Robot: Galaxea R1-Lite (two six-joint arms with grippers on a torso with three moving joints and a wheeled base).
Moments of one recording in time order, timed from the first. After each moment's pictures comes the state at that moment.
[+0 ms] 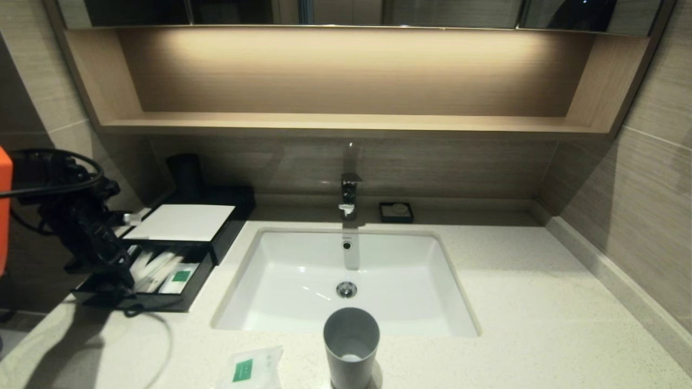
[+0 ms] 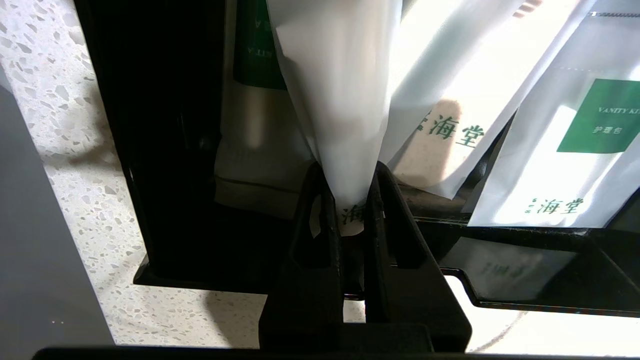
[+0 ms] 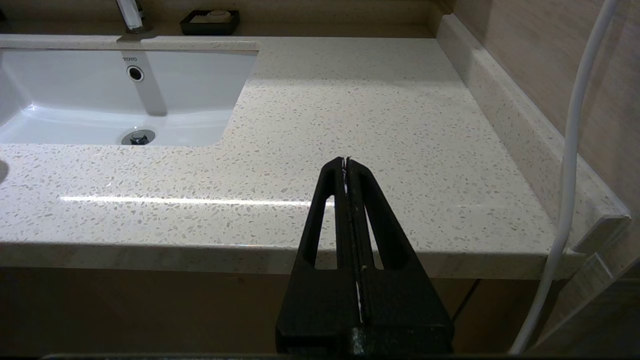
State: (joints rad) left arm 0.32 2.31 -1.94 1.07 -0.09 0.25; right arm 0.00 0.00 0.00 0.00 0.00 0.00
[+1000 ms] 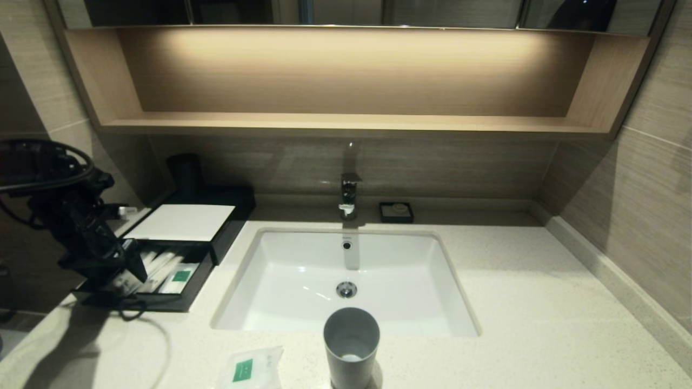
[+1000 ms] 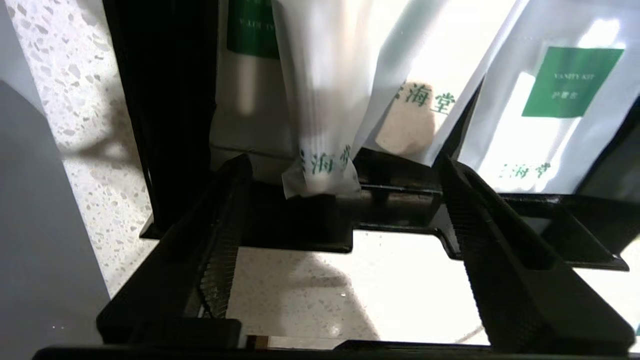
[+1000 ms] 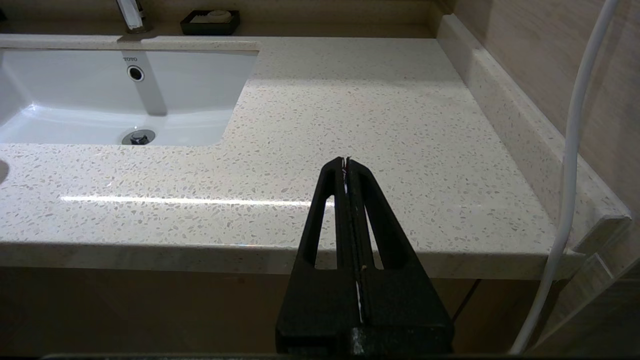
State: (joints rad) left arm 0.32 2.26 -1.93 1.10 -0.11 0.25; right arm 0.00 0.00 0.00 0.00 0.00 0.00
